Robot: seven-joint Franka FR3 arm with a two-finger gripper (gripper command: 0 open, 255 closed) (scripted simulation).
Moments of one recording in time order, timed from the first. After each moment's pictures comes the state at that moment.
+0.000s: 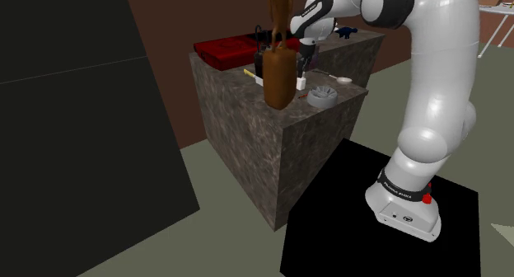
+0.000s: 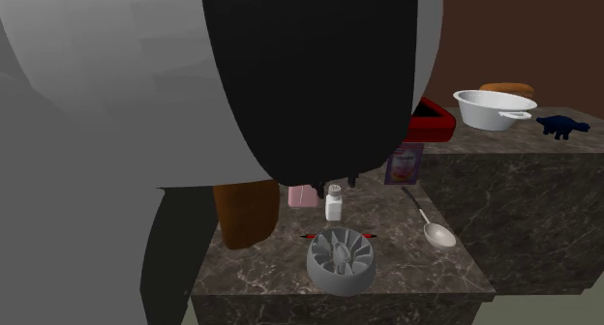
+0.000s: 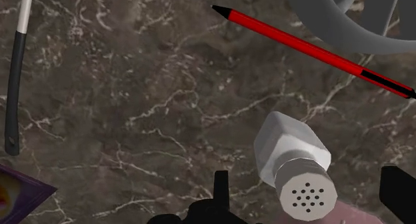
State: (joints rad) arm -0.23 0.39 -0.38 -1.75 0.18 2.19 -0.83
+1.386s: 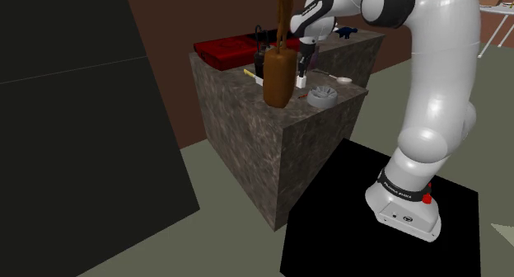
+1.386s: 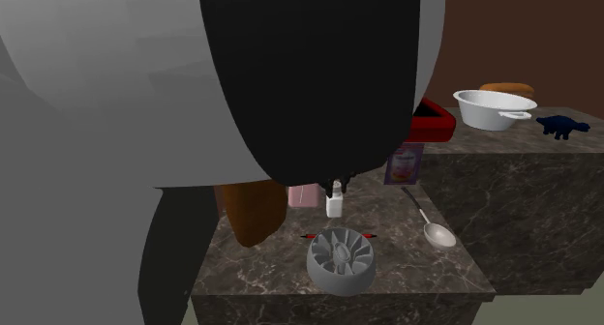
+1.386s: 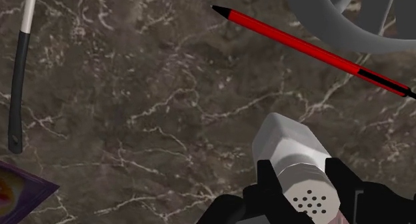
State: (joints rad) arm -0.23 0.39 -0.38 -1.74 0.18 2.18 -0.83
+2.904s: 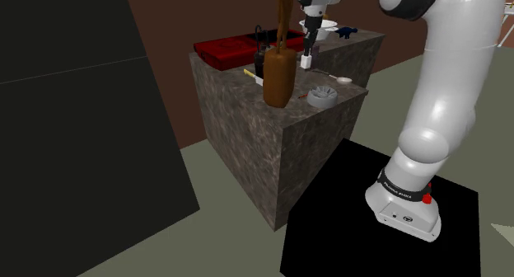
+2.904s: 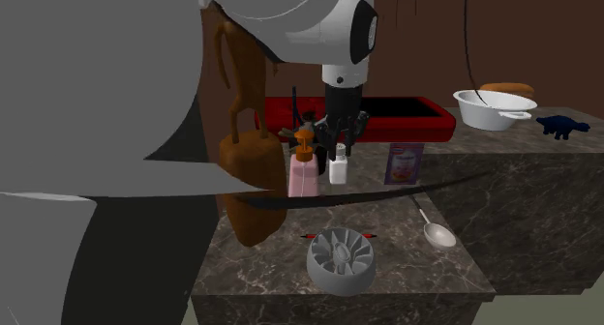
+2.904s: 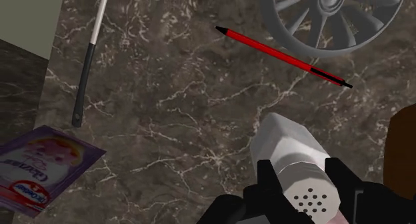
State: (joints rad) arm -0.21 0.26 -0.41 -1.62 0.11 1.94 -0.79
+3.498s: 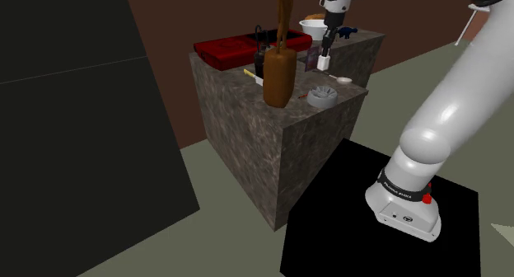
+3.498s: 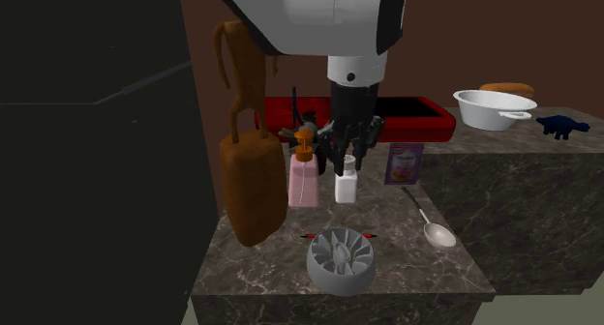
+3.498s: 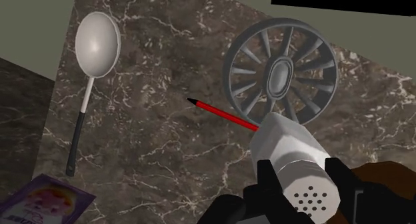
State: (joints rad) arm -0.18 -0.11 -0.42 -1.98 -0.04 1.96 -0.74
